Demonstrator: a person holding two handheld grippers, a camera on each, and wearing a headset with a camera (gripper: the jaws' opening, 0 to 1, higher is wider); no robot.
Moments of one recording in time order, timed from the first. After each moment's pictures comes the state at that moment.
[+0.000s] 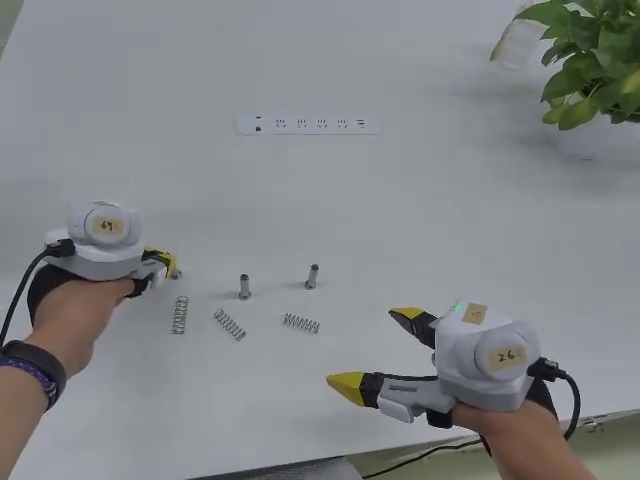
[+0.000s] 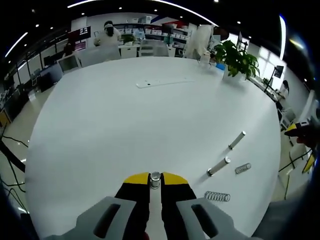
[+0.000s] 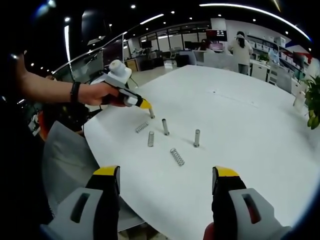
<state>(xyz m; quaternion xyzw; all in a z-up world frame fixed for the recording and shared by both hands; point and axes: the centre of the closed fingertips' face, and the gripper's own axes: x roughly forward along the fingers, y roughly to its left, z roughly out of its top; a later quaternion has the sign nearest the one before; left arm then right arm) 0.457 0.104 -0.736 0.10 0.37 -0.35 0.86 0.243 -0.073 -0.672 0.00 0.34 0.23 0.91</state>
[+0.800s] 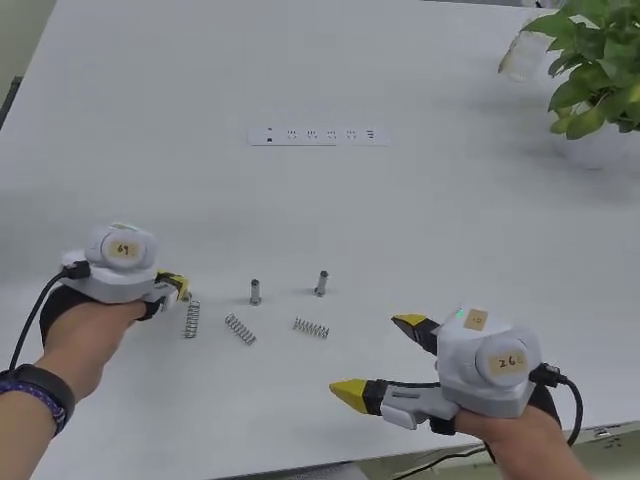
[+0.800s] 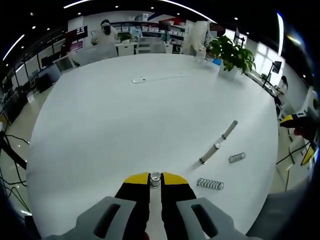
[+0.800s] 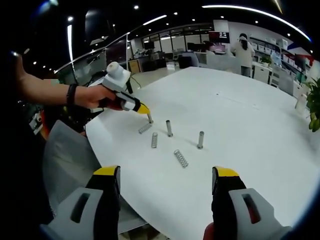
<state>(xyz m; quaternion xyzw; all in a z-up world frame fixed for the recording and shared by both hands) 0.437 0.108 -0.738 0.12 0.38 -0.35 0.85 0.241 -0.065 -0.670 0.00 0.34 0.24 0.91</state>
